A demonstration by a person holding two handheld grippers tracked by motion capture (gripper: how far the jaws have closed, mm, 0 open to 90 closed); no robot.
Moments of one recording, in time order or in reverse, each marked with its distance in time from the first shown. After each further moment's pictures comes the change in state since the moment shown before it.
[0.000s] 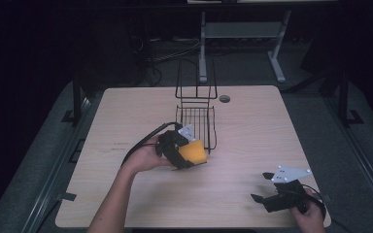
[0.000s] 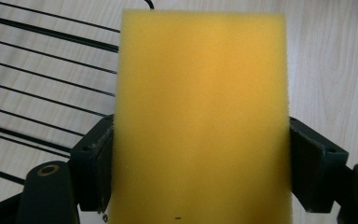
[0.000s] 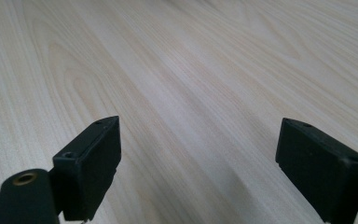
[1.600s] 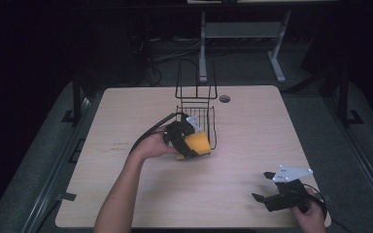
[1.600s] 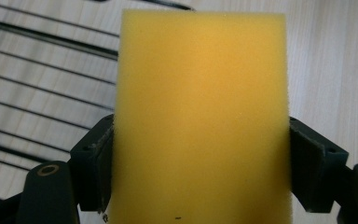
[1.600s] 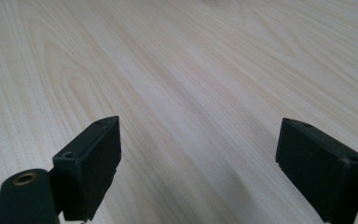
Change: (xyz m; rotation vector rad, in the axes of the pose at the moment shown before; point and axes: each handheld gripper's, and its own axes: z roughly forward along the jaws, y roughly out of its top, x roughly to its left) left arm 0.038 0.020 0.022 0.027 -0.028 0.001; right arm -0.003 -0.001 -0.001 -0.001 -0.004 0.002
